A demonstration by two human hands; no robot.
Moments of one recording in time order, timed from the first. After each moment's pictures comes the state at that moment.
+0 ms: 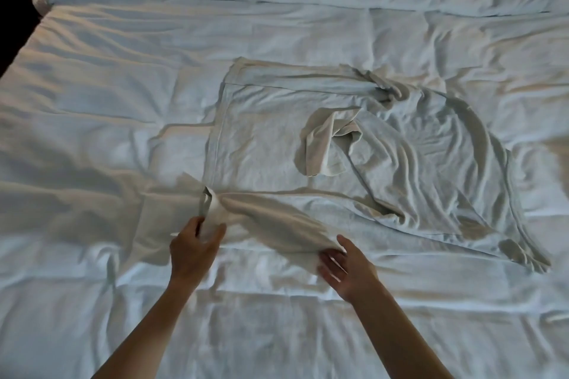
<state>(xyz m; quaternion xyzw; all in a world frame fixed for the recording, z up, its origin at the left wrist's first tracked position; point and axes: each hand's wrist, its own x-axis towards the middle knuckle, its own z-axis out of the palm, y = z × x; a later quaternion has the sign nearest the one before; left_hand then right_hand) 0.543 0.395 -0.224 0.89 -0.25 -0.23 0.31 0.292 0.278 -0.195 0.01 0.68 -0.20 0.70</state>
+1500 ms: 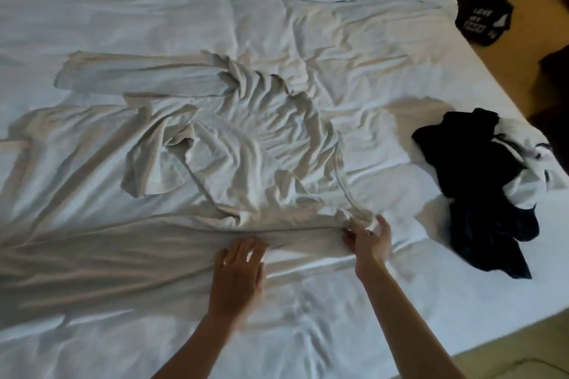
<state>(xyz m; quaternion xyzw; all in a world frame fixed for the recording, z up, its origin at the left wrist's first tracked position) 0.271 0.335 -0.257 0.69 -0.69 -0.15 0.16 0.045 0.219 -0.212 -0.15 0.76 -0.45 0.44</state>
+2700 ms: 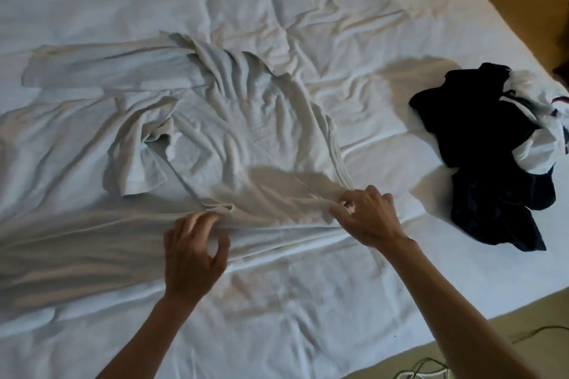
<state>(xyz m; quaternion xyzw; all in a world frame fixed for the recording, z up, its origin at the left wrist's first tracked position) 0.300 0.319 -0.223 0.73 -0.64 -0.09 0.22 0.000 0.195 -0.179 -0.73 0.63 0.07 0.23</state>
